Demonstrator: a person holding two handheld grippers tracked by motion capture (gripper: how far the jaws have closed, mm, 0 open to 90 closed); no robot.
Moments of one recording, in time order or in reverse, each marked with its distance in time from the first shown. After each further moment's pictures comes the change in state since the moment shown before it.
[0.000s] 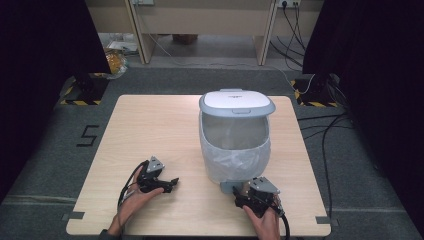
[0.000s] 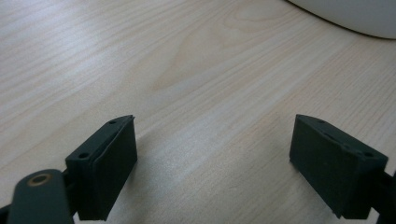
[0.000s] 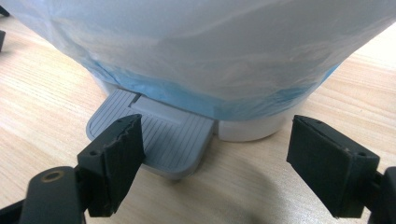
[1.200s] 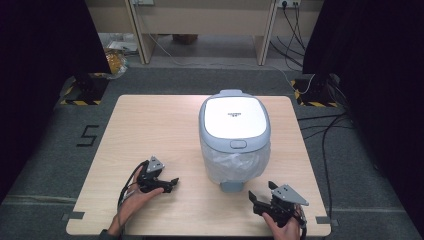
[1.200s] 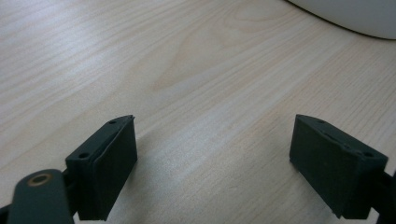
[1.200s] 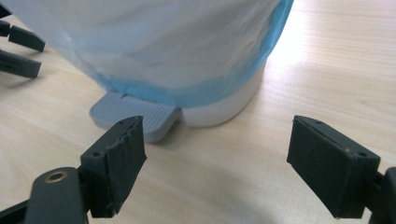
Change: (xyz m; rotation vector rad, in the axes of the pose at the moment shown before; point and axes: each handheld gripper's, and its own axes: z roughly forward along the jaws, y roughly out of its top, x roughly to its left) left arm 0.000 0.000 0.000 0.000 0.000 -0.001; right arm -0.032 -0.016 -0.048 -0.105 0.046 0.055
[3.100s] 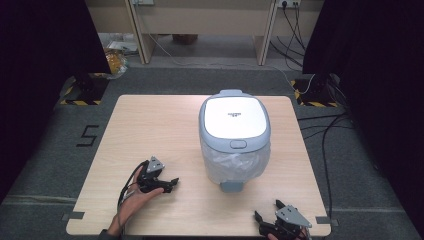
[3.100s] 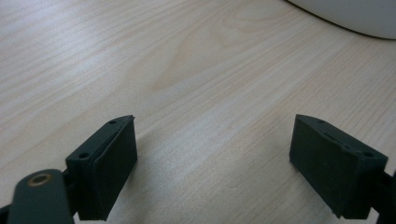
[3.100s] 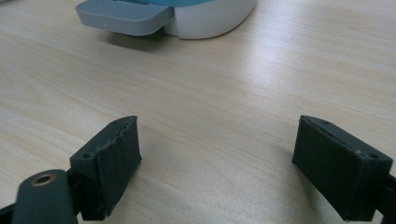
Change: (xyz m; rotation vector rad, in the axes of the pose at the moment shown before) left arm 0.000 0.000 0.000 0.002 -0.002 0.003; right arm 0.000 -0.054 -0.020 0.066 -0.044 -0.047
